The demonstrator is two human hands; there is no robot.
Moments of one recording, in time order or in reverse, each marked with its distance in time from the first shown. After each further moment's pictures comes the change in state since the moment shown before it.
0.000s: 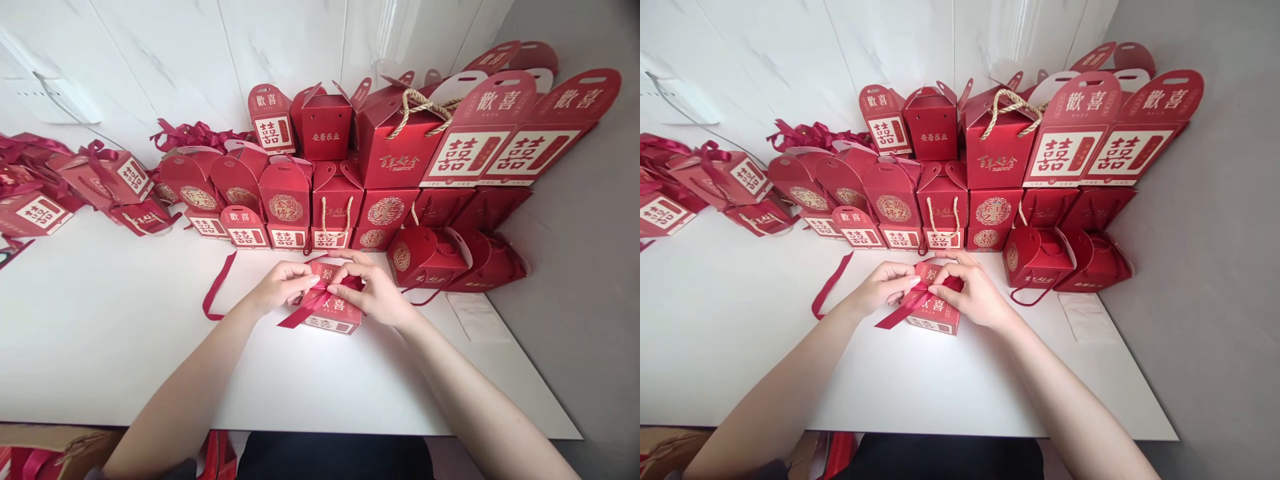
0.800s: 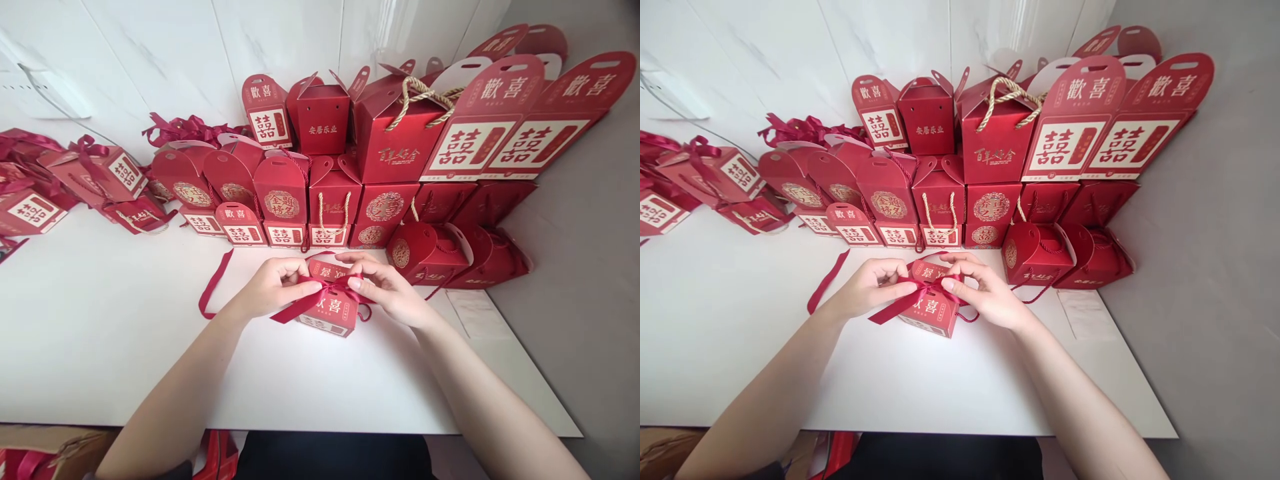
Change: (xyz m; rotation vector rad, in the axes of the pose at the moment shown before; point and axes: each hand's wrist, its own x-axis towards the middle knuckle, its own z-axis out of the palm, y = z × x) left_hand -0.013 0.021 0.002 0.249 0.090 0.036; right_hand -0.013 0.002 -0.023 0.319 -0.067 0.144
